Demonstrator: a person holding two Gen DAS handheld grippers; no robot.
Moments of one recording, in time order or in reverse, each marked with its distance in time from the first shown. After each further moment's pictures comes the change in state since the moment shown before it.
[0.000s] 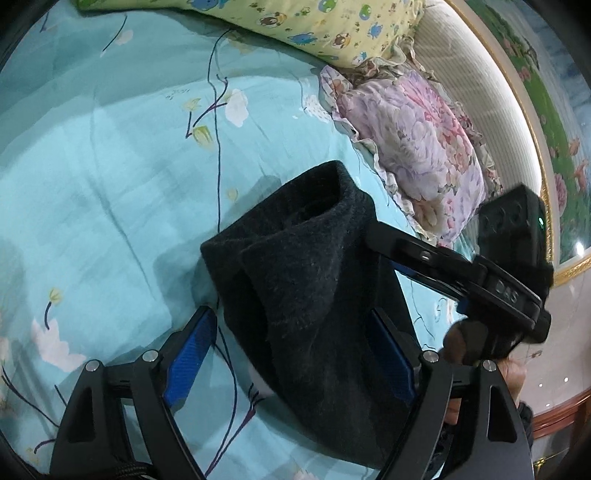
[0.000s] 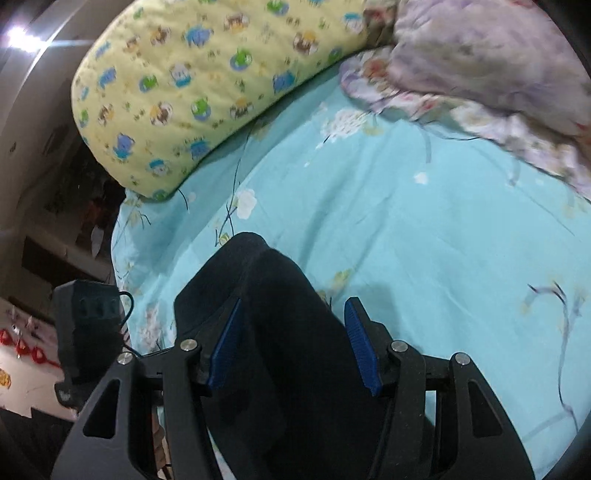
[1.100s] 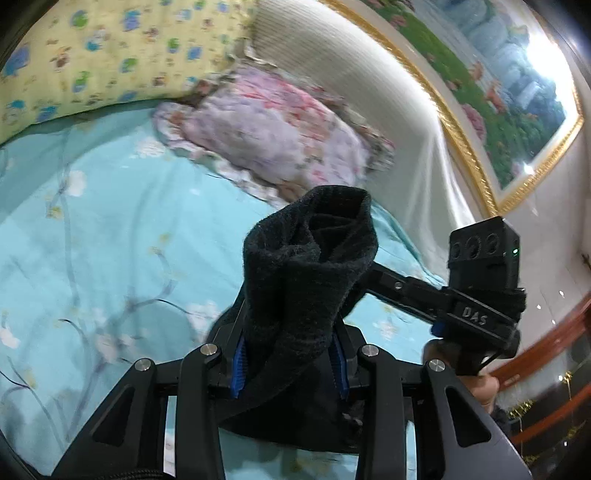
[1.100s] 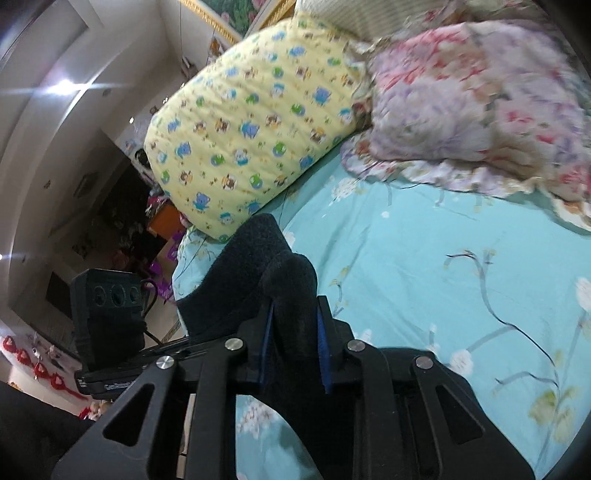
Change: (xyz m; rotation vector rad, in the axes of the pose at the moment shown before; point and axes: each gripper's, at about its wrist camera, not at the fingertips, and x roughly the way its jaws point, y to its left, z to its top) left arm -0.052 -0.148 -0.048 0.320 -0.023 -0.185; right arm -0.170 0.008 -0.075 0.064 -0.308 0.087
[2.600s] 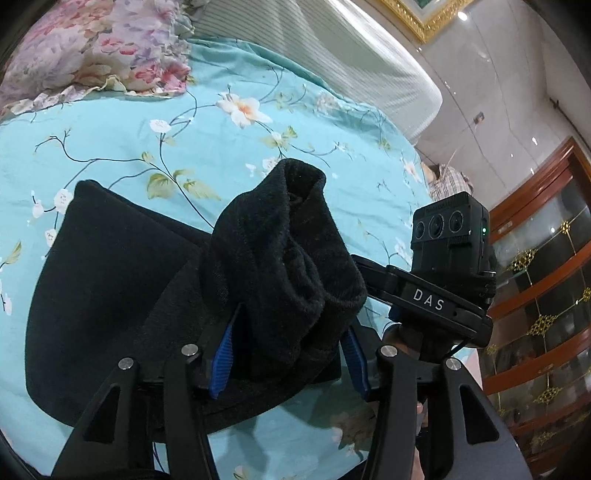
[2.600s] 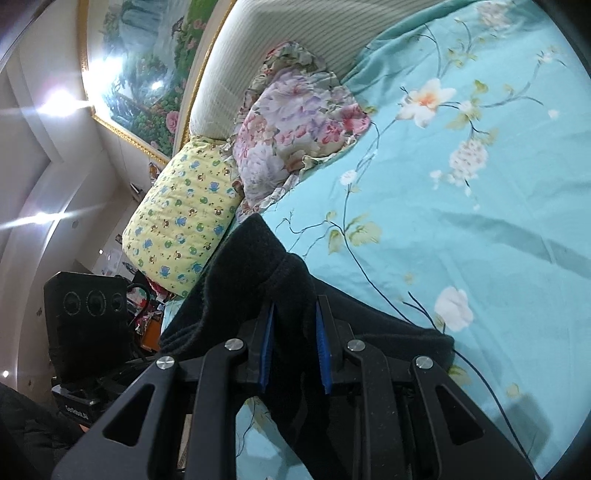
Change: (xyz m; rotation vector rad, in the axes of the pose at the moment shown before) left arm 0.134 -0.187 -0.149 0.372 0.443 -0.102; right arm -0.179 -0.126 -0.207 0.370 -0.374 -0.078
